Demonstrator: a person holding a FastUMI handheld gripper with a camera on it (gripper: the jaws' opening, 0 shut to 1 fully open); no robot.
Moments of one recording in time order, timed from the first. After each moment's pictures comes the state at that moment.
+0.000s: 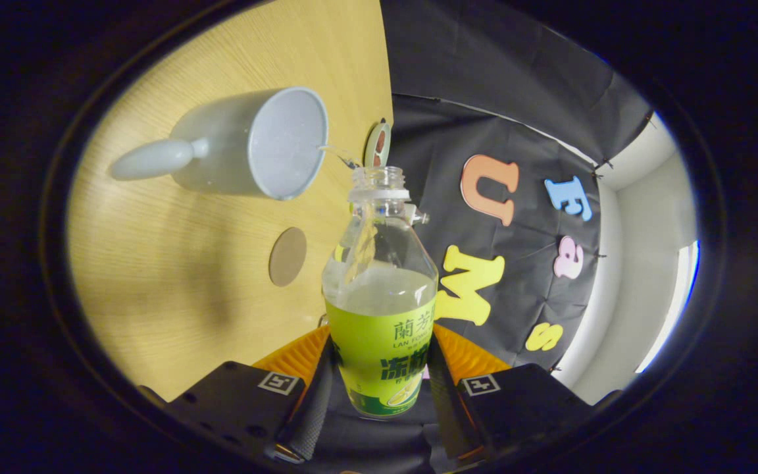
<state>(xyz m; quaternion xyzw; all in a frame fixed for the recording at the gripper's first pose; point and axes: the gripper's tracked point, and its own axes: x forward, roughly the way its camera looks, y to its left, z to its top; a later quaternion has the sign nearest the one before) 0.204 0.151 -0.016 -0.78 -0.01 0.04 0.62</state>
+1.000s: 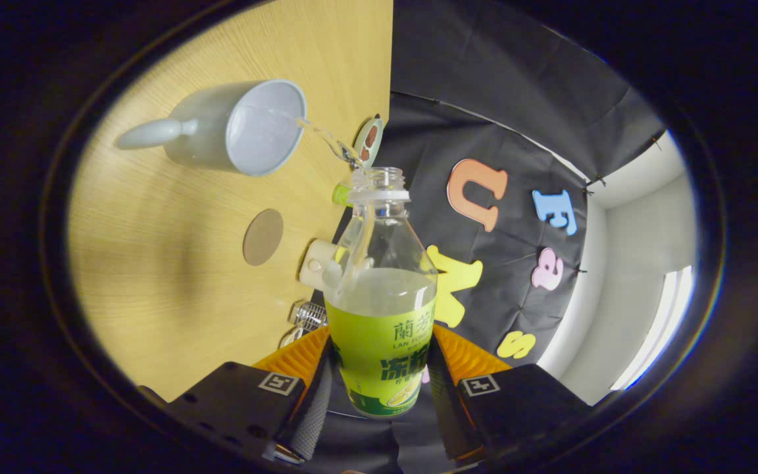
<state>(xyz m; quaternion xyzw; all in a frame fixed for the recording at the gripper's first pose) 0.200 0.147 0.027 -0.81 -0.04 0.01 0.59</state>
